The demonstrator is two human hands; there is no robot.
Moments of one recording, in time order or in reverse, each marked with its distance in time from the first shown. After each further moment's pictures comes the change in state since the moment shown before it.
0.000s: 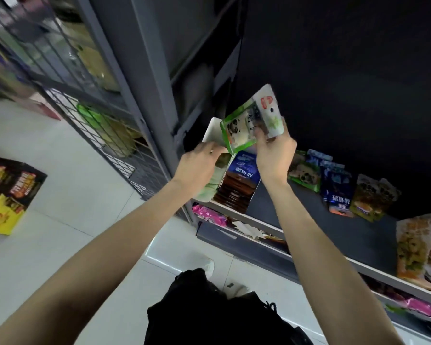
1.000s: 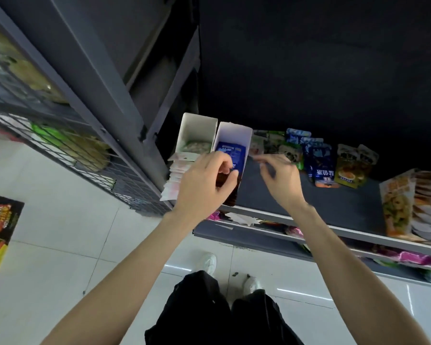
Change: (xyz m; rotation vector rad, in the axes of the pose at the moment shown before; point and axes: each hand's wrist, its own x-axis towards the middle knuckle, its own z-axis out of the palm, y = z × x) left_hand -0.026 0.061 -0.022 -0.566 0.251 0.089; right_hand -0.045 0.102 -0.057 -0.287 -0.304 -0.170
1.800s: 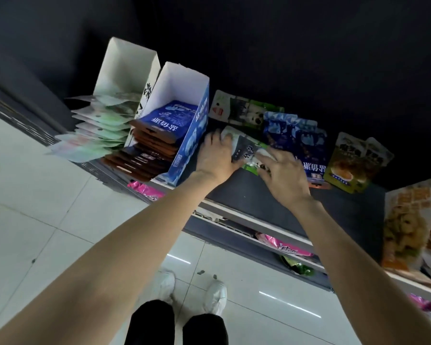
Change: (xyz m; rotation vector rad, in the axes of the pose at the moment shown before) left_hand 0.029 -0.030 0.261 0.418 -0.480 -0.446; right_hand -0.013 0.188 0.010 -0.473 -0.431 -0.040
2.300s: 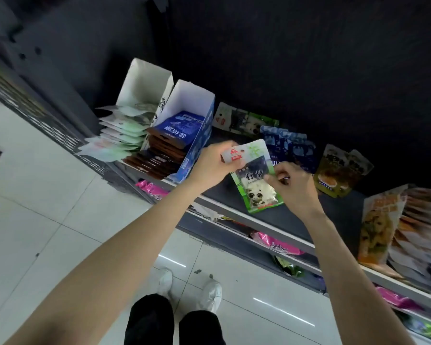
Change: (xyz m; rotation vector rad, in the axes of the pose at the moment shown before) left_hand -0.059 0.007 -0.072 -0.832 0.080 0.052; right_hand -0.047 -0.015 -0.069 0.591 0.088 0.179
